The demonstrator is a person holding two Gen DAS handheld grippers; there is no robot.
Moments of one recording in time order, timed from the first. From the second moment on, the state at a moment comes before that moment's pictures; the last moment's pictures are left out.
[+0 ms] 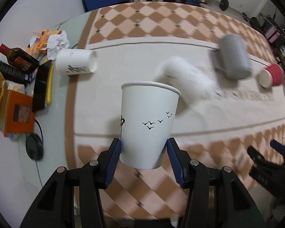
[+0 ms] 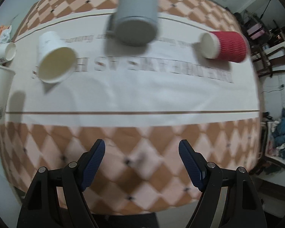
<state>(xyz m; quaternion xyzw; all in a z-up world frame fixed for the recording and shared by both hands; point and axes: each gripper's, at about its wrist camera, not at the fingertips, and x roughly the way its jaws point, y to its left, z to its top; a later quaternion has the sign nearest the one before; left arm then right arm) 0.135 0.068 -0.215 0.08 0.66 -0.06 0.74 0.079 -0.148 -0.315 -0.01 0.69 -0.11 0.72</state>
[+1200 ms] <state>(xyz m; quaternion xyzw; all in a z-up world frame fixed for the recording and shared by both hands) 0.089 -0.119 -0.265 -0.07 0.70 -0.10 0.70 0.052 -0.383 -0.324 0.03 0.67 -0.15 0.72</state>
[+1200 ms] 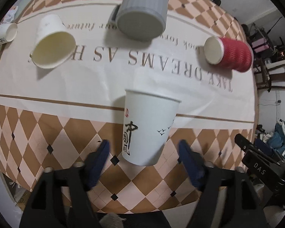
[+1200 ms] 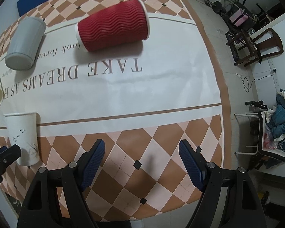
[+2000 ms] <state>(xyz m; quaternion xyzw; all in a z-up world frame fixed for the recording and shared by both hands) 0.030 -0.017 -0.328 0.02 0.68 0.11 0.73 -0.019 -0.171 -0.346 -0.80 0.26 0.35 0.41</state>
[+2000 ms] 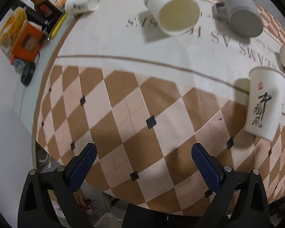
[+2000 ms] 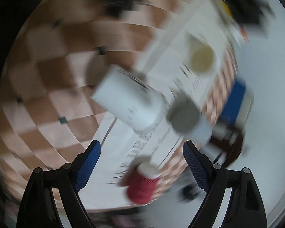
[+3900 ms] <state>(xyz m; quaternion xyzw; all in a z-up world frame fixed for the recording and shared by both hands) 0.060 0.000 -0.316 0.01 0.68 0.08 0.73 0.234 -0.245 -0.385 -0.11 0.85 0.11 0.51</state>
